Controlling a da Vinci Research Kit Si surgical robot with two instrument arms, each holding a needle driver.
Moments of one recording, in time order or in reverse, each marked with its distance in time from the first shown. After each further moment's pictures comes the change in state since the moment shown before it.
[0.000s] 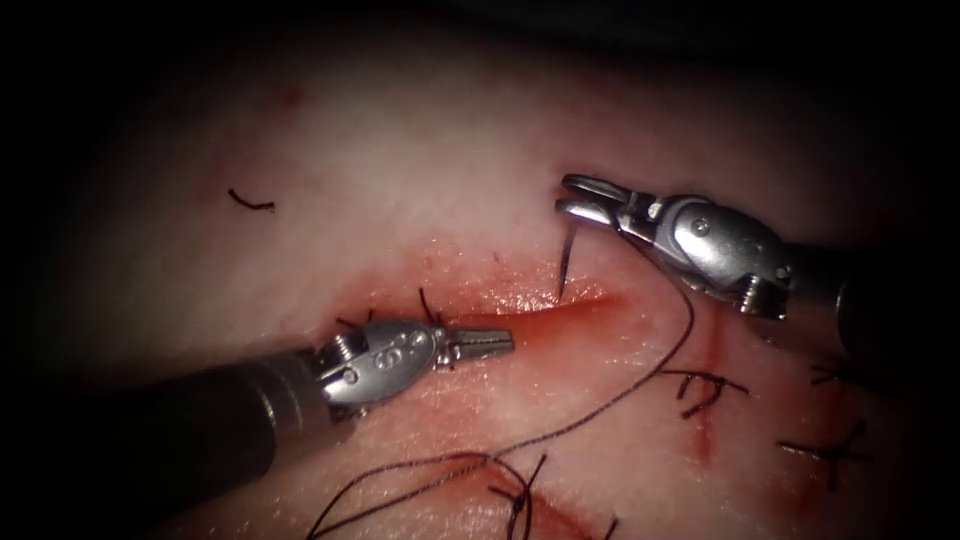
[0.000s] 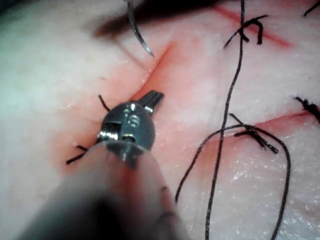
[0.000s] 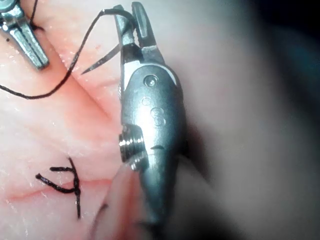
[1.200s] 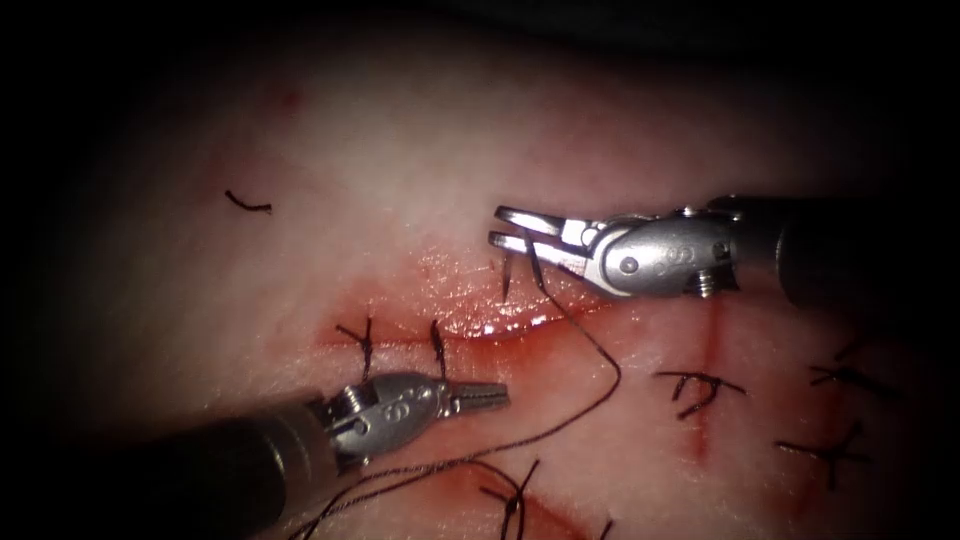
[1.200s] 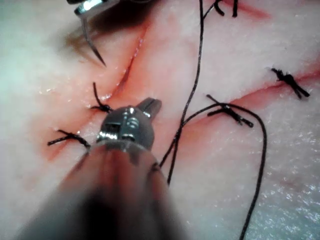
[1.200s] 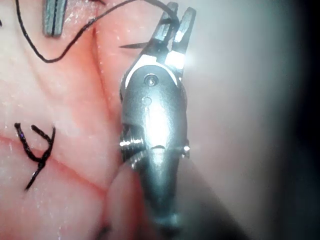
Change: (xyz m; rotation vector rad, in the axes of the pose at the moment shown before) right arm -0.002 -0.004 0.003 0.038 0.061 -0.211; left arm -0.003 0.003 -0.001 -0.041 -0.092 0.013
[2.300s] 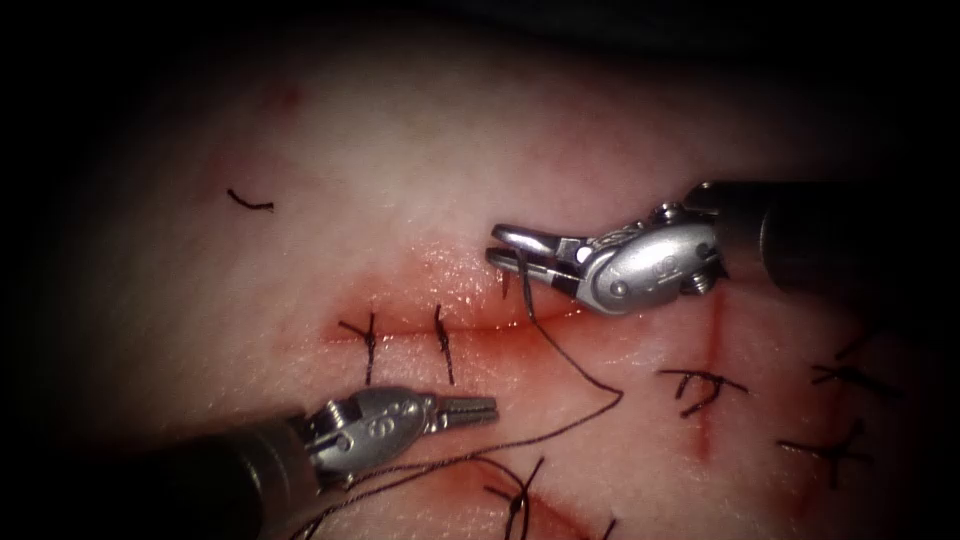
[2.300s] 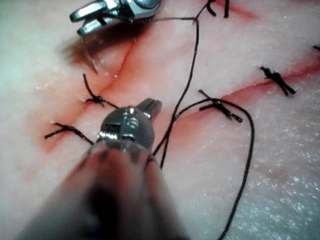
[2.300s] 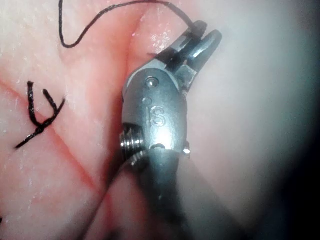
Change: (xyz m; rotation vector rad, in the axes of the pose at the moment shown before) right arm -0.002 -0.002 -0.001 0.033 -0.008 -0.234; left arm 0.002 0.001 -0.002 0.000 0.020 -0.023
